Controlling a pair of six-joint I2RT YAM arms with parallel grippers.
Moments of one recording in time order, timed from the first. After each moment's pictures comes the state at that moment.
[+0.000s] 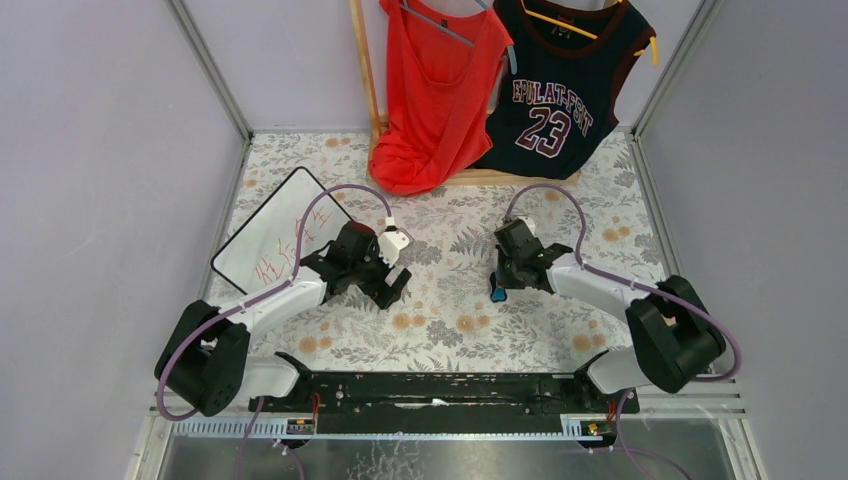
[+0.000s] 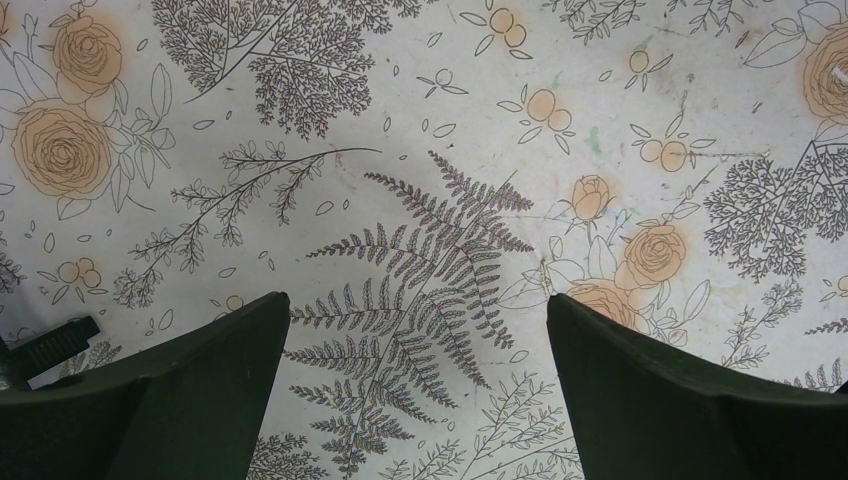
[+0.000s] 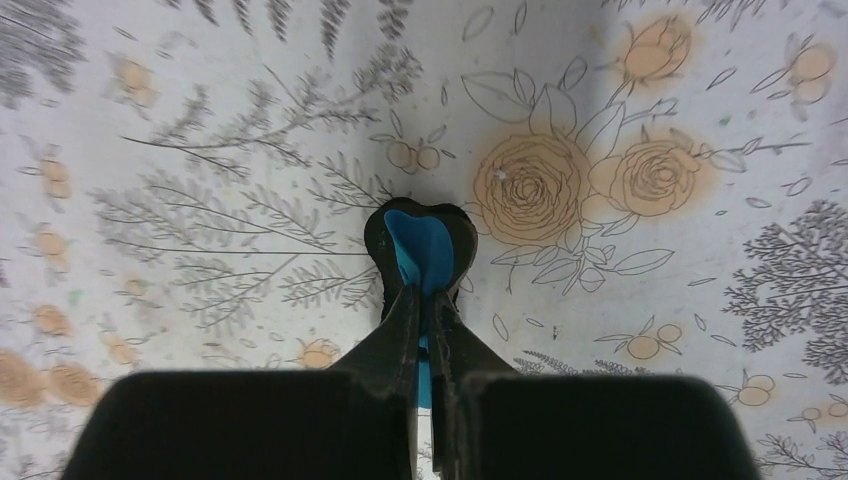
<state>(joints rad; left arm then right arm) -0.53 1.30 0.65 -0.24 0.25 0.23 0.59 1.40 0.74 -0.36 0.16 0.57</state>
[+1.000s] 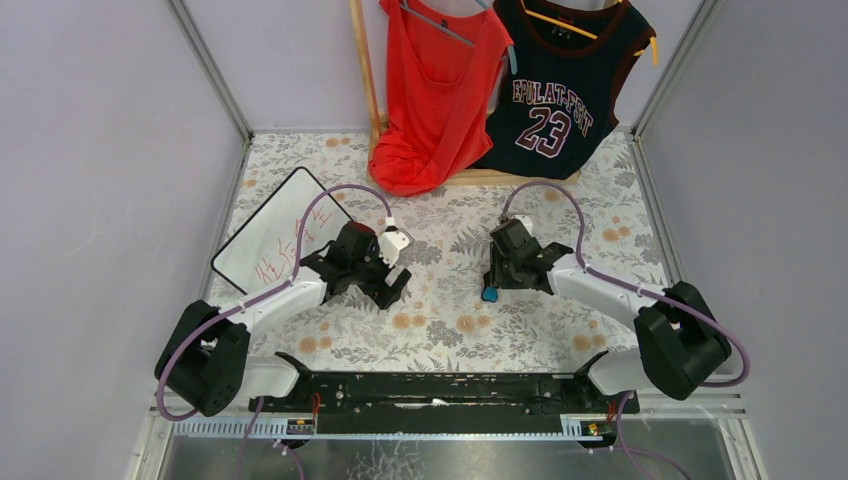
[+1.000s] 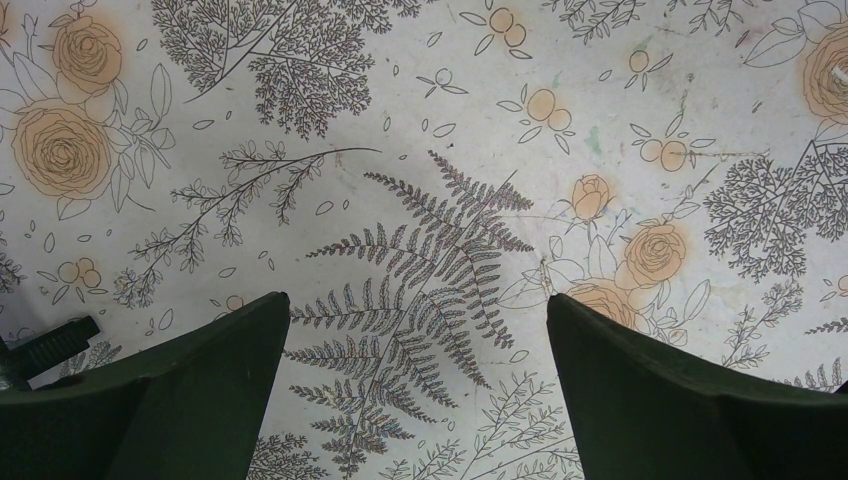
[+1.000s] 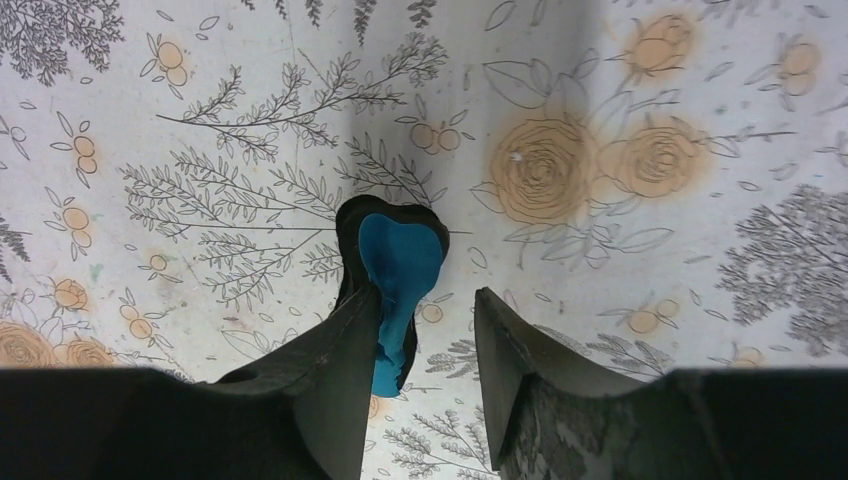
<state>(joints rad) -0.53 1.30 0.65 -0.25 0.25 0.23 0.63 1.41 0.77 -0.42 0.16 0.57</state>
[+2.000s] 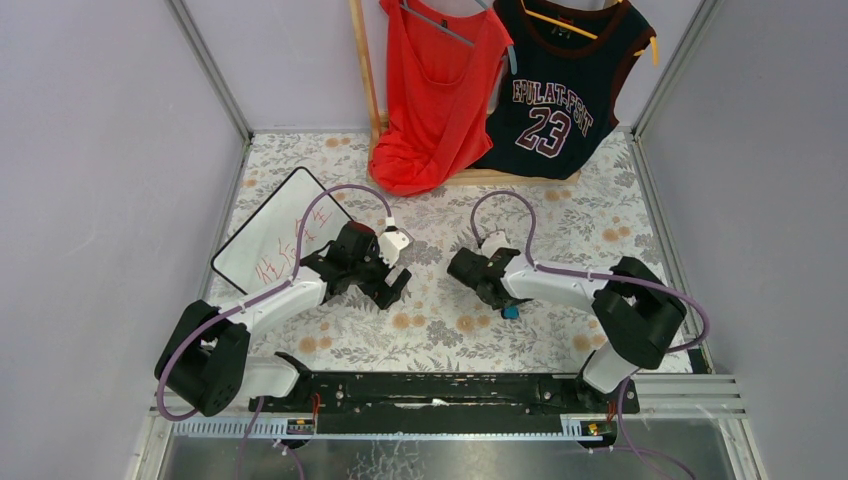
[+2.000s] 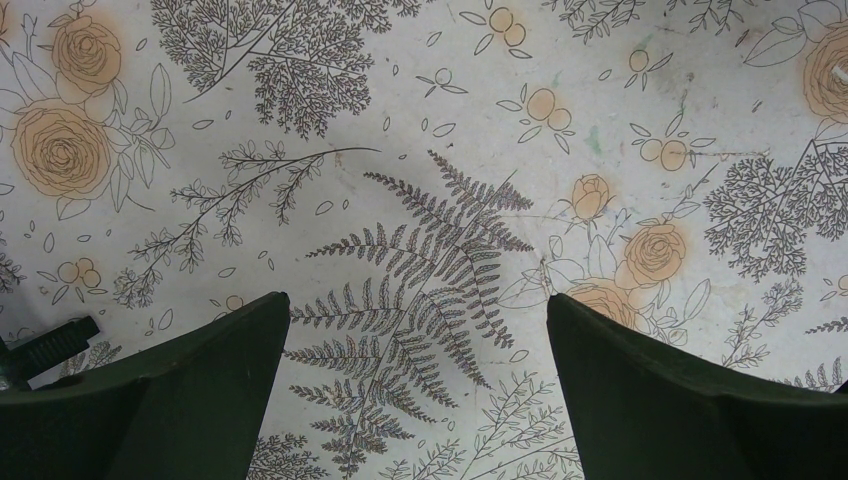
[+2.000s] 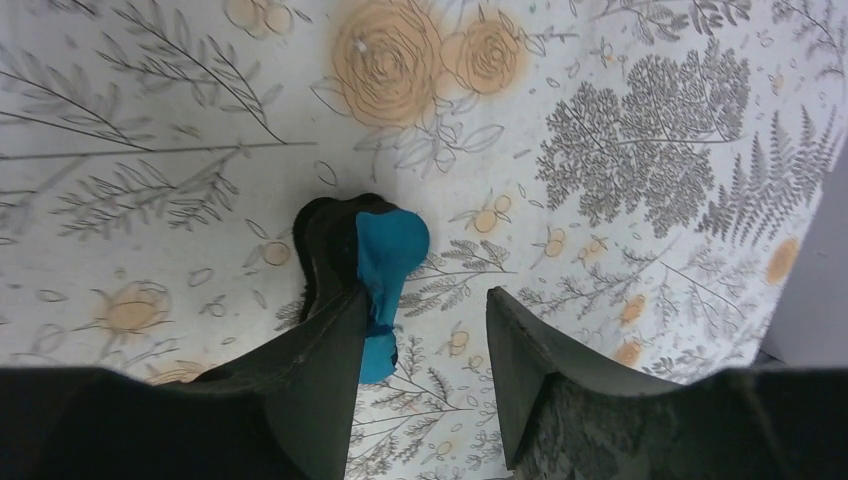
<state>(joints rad) -0.53 1.30 0.65 -0.25 0.25 0.24 0.89 1.60 0.94 -0.83 0.65 0.67</state>
